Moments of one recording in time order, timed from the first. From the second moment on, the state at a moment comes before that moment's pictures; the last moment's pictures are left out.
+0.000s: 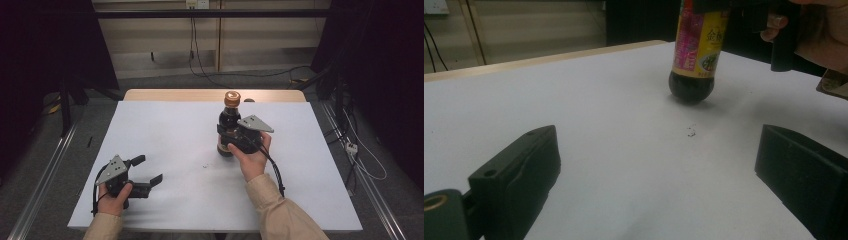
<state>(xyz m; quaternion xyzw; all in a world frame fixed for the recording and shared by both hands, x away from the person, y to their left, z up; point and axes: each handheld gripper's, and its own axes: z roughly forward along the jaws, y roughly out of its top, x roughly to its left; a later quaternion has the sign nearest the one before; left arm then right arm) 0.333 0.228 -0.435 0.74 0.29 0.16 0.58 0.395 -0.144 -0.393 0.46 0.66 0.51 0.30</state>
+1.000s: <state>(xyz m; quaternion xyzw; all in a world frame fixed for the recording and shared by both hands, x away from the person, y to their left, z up) 0.333 0.229 -0.435 0.74 0.29 0.16 0.58 0.409 -0.124 -0.393 0.46 0.66 0.51 0.30</state>
